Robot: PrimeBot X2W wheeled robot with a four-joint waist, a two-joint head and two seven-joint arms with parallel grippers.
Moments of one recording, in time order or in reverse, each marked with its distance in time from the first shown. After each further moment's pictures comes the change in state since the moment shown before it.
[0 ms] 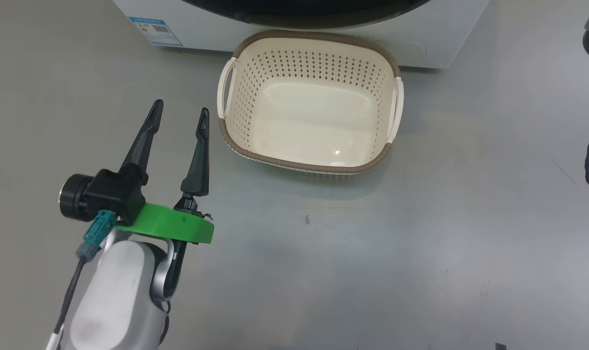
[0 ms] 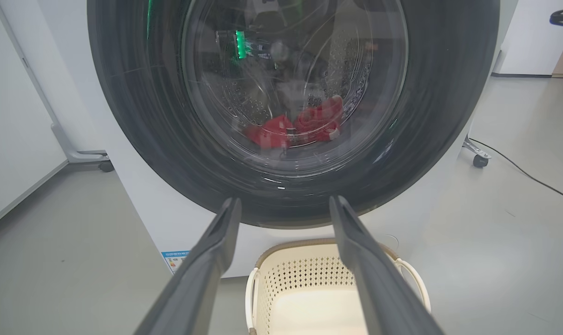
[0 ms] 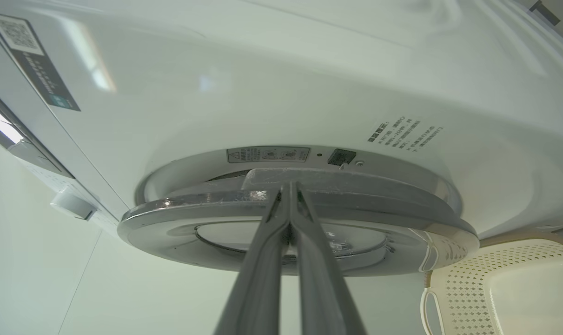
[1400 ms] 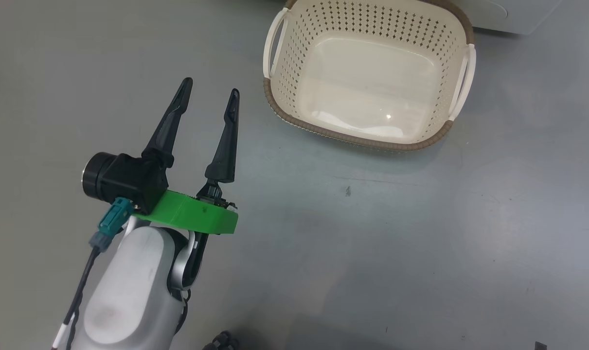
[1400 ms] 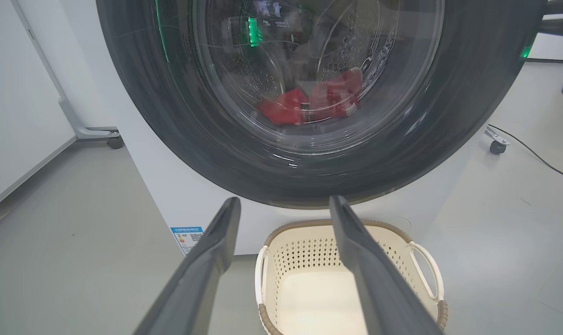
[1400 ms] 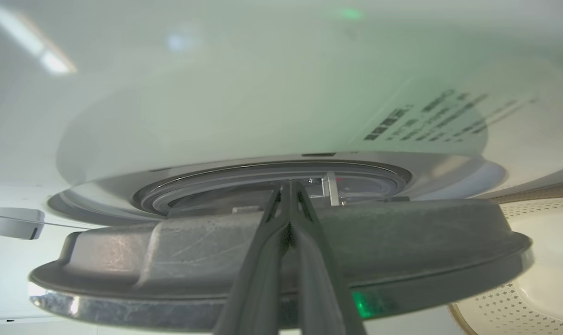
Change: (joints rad) left arm -0.062 -0.009 -0.094 -0.042 -0.066 0.024 0.000; right arm -0.278 -0.114 0.034 0.205 0.038 -0.066 0.232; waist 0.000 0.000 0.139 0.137
